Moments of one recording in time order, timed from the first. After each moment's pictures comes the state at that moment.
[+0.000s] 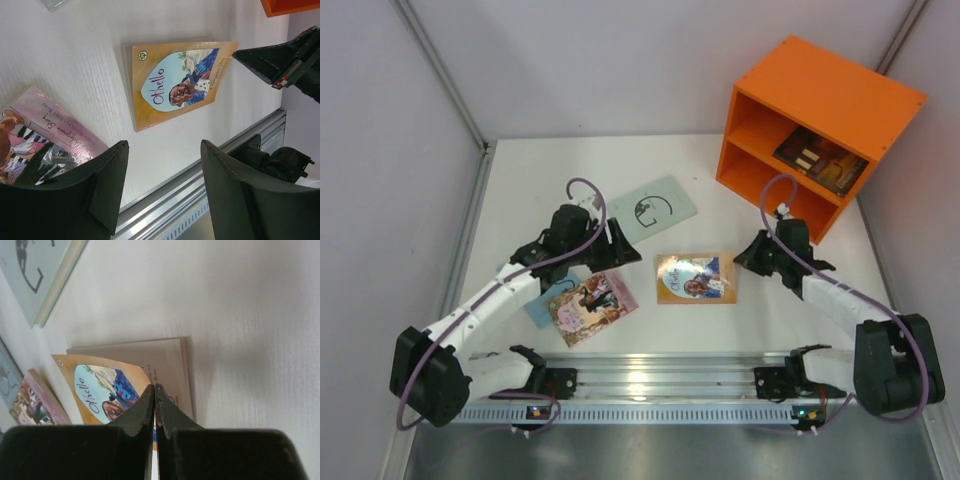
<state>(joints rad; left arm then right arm) -0.53 1.14 0.84 -0.35 0.27 -0.76 0.17 1.21 0.51 -0.05 -0.23 0.63</state>
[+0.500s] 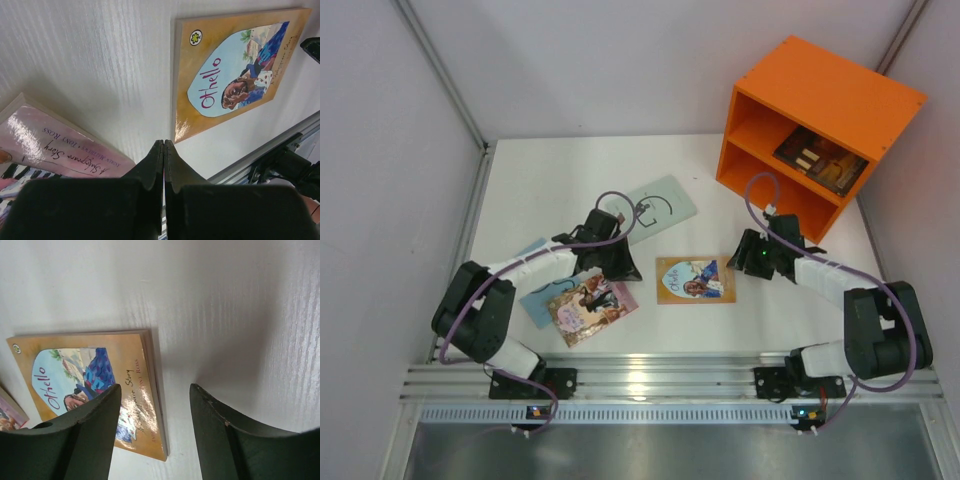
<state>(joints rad) -0.55 1.51 0.85 -0.29 0.32 -0.75 0.17 1.35 0.60 -0.16 -0.24 0.51</state>
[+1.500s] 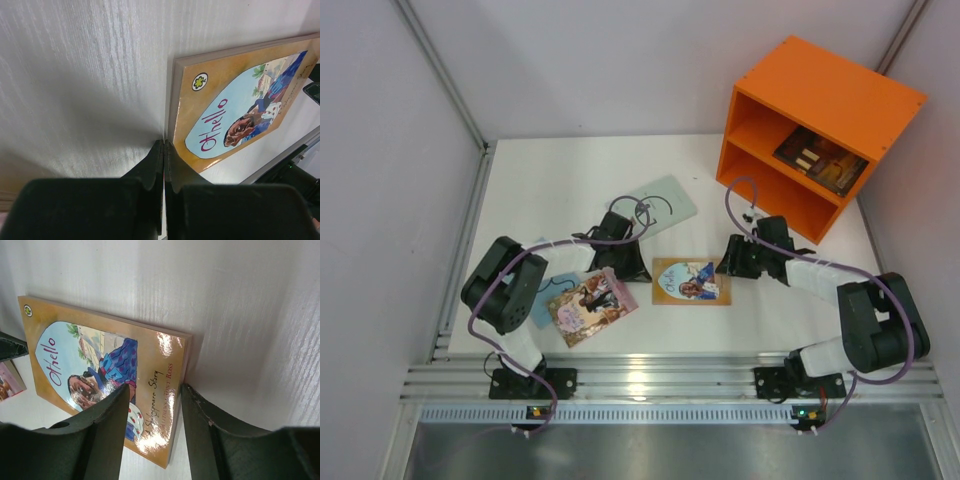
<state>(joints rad) -0.57 1.74 0.89 -0.13 0.34 -0.78 0.26 1.41 0.59 -0.07 -0.33 0.39</state>
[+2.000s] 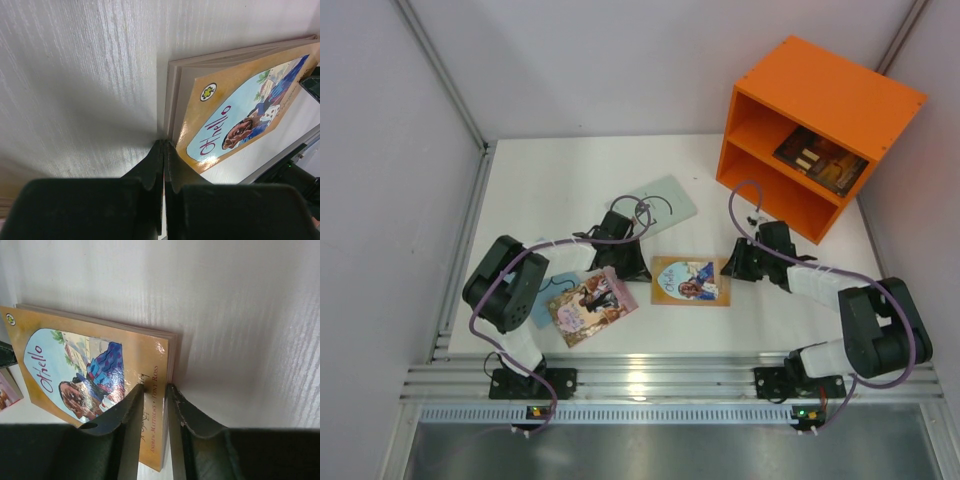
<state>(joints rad) -0.58 1.76 0.90 -0.13 0.35 -0.78 0.26 1.38 0.53 -0.01 -0.31 0.44</state>
